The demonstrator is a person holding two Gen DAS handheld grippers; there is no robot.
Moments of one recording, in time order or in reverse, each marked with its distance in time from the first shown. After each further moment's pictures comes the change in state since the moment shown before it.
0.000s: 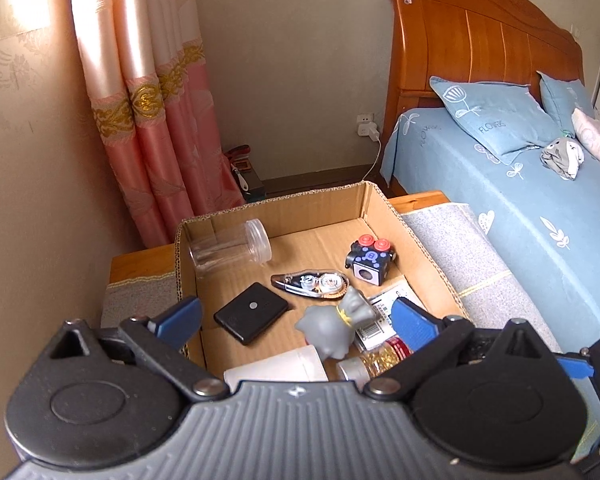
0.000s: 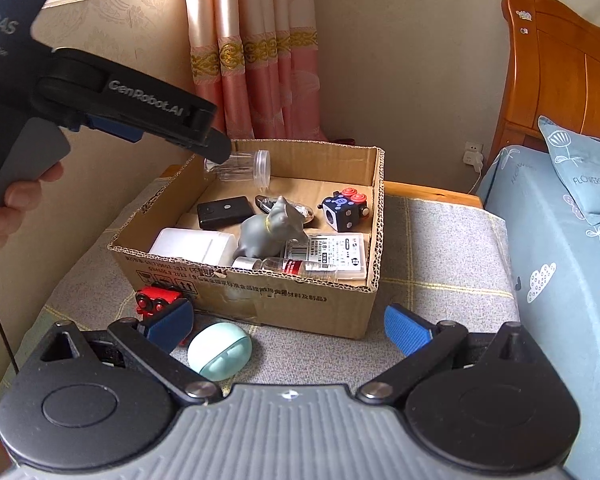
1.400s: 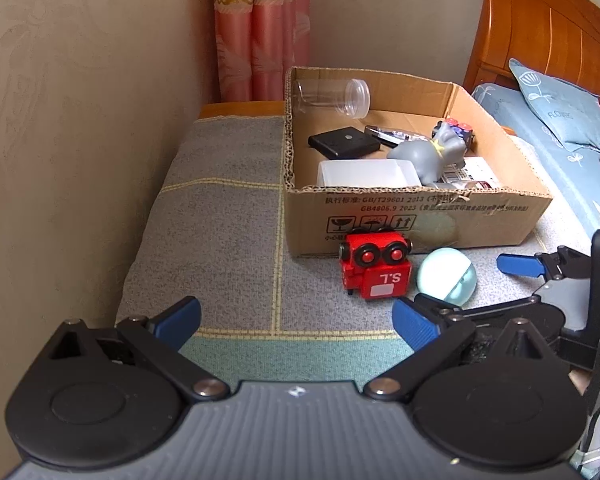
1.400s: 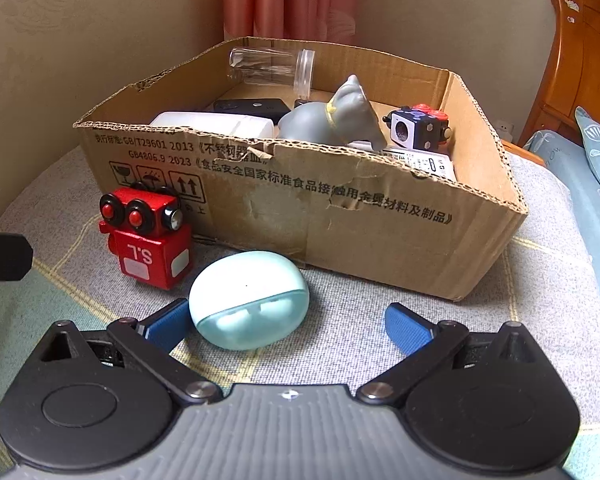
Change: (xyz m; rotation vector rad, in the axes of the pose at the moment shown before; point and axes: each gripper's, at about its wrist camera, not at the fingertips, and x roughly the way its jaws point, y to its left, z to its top) left arm -0.019 0.035 -0.151 -0.216 0.105 0.143; right arm 0.107 0.040 -0.050 -0.103 0.107 -0.014
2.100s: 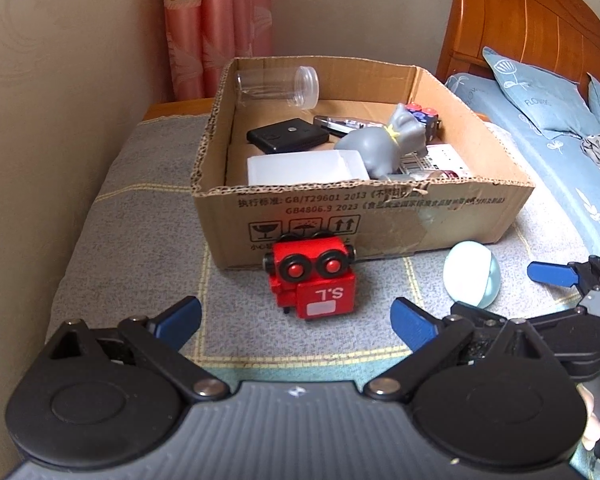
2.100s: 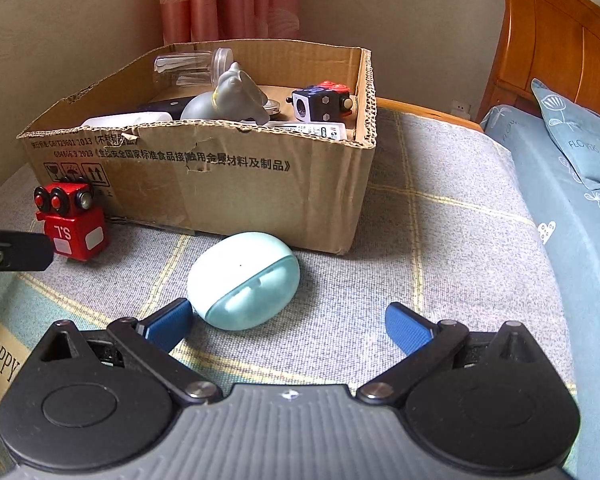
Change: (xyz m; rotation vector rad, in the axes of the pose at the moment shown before) left arm 0.038 -0.042 0.004 0.045 0.000 -0.066; right arm -0.014 -0.060 -0.027 0.080 -0.008 -0.062
